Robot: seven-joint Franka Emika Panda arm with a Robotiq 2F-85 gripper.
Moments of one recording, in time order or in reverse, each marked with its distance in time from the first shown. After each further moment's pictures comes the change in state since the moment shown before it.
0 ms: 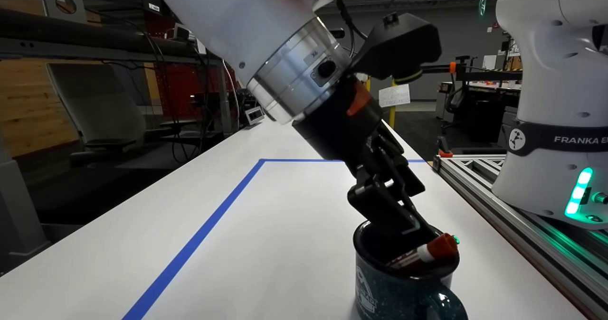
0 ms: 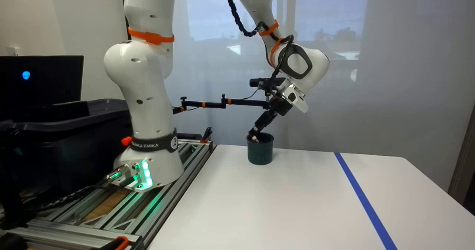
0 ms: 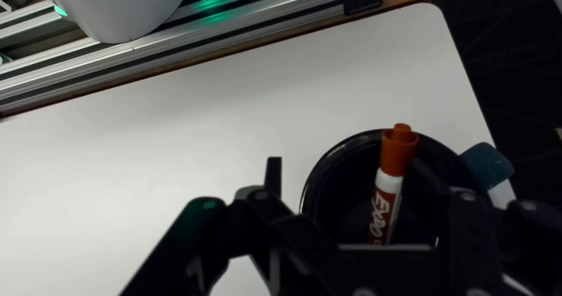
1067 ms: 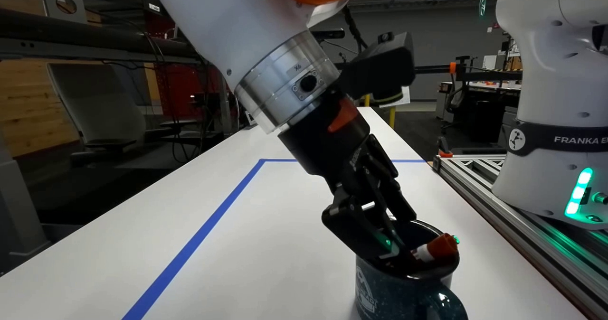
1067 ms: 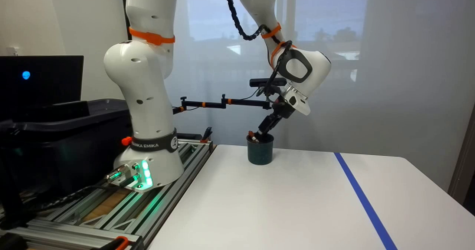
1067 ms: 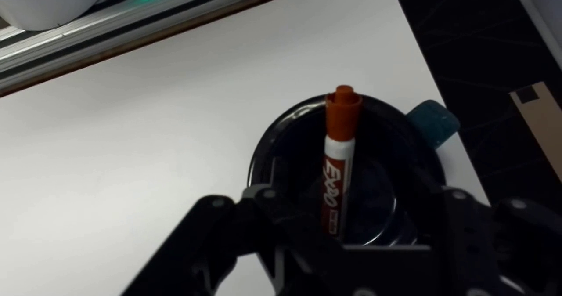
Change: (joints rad) arm 0.000 0.030 -0.002 -0.001 0.070 0.122 0.024
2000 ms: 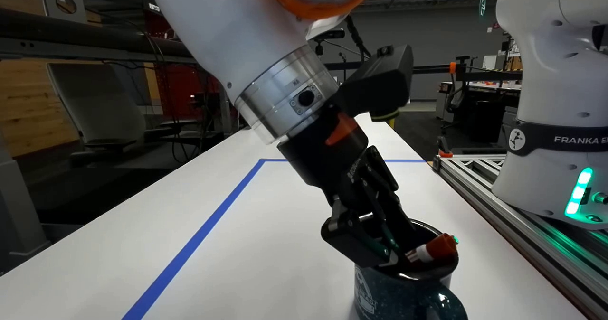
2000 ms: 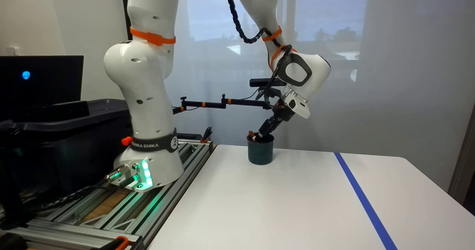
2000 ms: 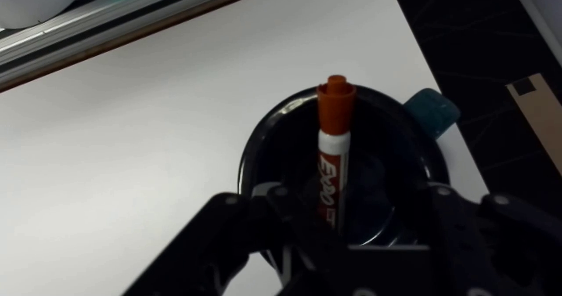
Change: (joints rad) arm 0.000 0.026 0.000 0.000 0.009 0.035 0.012
